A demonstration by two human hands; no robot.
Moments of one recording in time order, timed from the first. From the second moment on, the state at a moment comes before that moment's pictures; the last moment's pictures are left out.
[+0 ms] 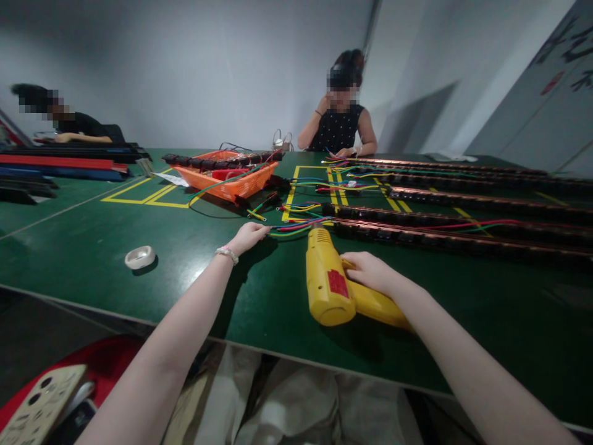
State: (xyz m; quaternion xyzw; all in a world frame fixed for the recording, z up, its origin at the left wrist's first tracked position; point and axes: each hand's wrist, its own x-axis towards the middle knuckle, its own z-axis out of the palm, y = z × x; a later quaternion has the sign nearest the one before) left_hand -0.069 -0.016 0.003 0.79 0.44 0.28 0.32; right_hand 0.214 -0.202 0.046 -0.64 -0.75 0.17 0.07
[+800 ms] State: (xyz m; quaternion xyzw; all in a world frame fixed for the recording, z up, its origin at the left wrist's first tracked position) left_hand -0.066 -0.026 0.011 0.79 0.45 0.27 0.31; right_hand 0.200 -0.210 0.050 -0.63 -0.75 0.18 0.05
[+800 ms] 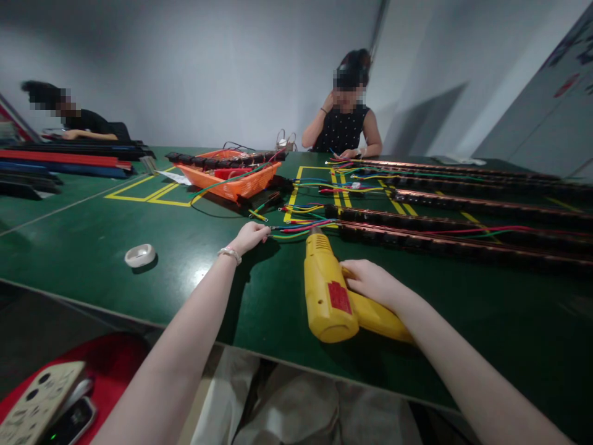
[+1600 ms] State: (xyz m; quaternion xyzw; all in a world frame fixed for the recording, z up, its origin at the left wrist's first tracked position) left_hand -0.065 -0.027 0.007 0.82 0.43 0.28 0.23; right_hand 0.135 -0.192 0.048 -0.54 -0.82 0.18 0.07
